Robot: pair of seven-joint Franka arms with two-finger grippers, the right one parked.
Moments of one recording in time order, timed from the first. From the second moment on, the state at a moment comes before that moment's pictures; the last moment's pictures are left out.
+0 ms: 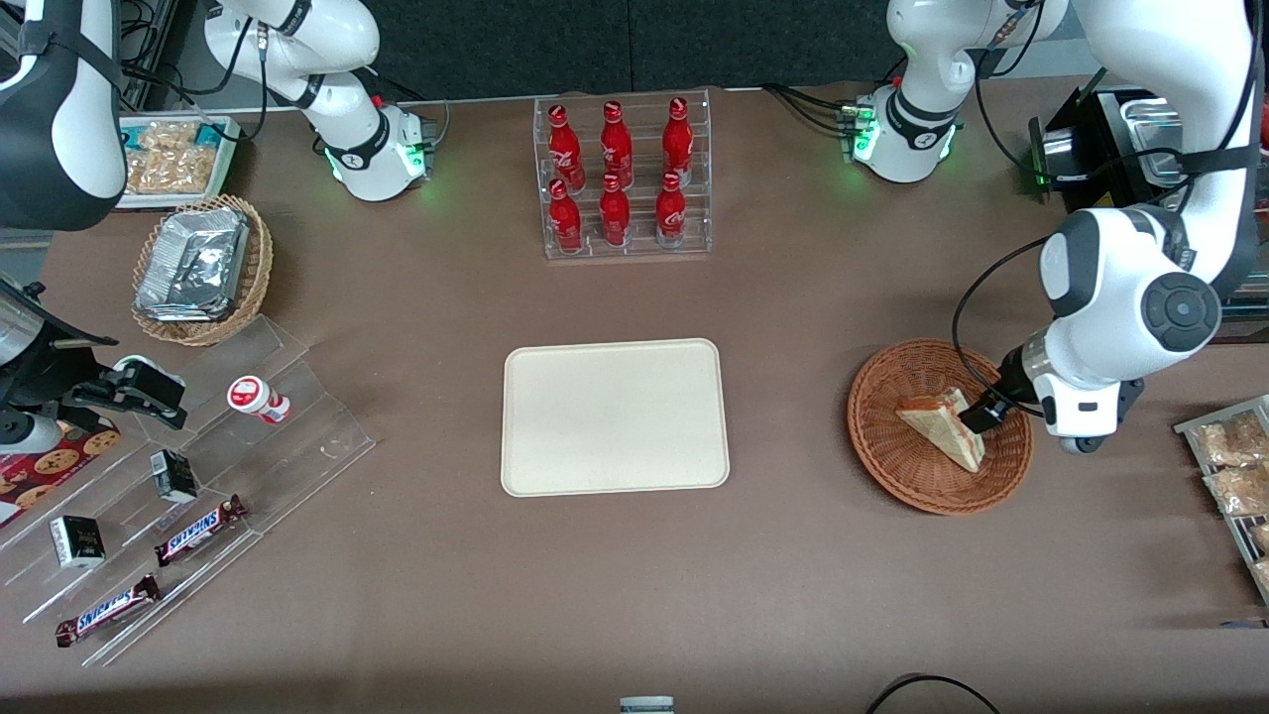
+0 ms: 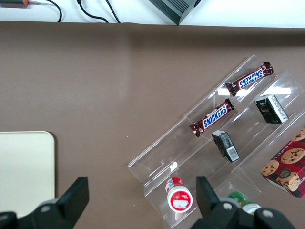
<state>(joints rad) -0.02 0.23 -0.04 -2.02 -0.02 2.17 -0.84</state>
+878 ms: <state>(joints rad) -0.02 0.35 -0.04 -2.17 -0.02 2.54 -0.88</state>
